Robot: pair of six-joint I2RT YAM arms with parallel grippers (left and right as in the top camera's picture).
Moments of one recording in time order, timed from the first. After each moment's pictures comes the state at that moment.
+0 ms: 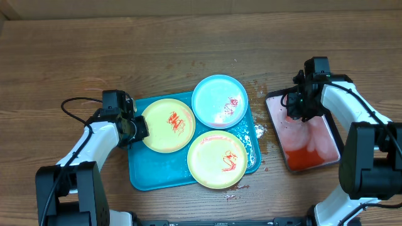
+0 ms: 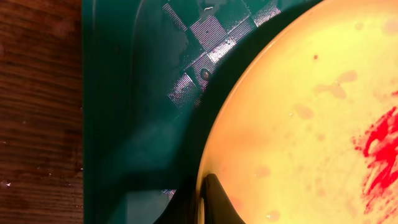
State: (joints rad) left arm 0.08 1.62 0.80 -0.50 0.13 -0.23; right arm -0.02 1.86 1.19 -0.77 -0.07 0.05
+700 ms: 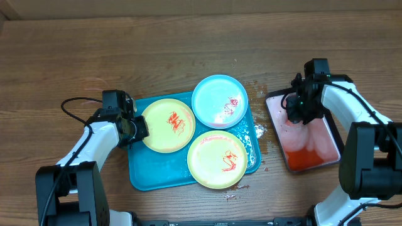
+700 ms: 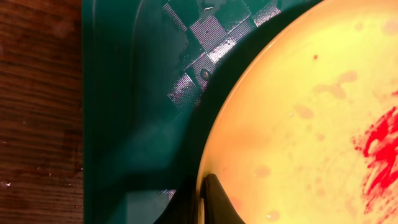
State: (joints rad) left arm 0.08 1.62 0.80 -0.50 0.13 -0.23; right arm -0.02 1.86 1.19 -0.83 -0.09 -0.02
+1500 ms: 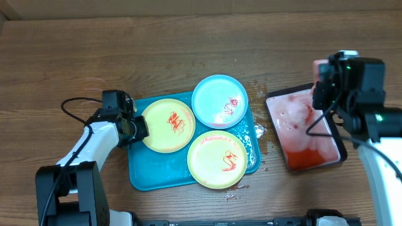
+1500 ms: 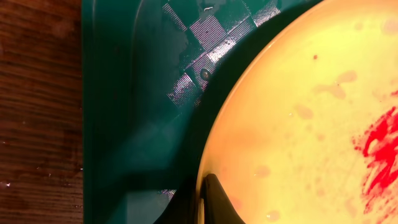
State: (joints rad) left arm 0.08 1.62 0.80 -0.50 0.14 -0.23; right arm -0.02 1.20 1.19 -0.79 0.03 0.03
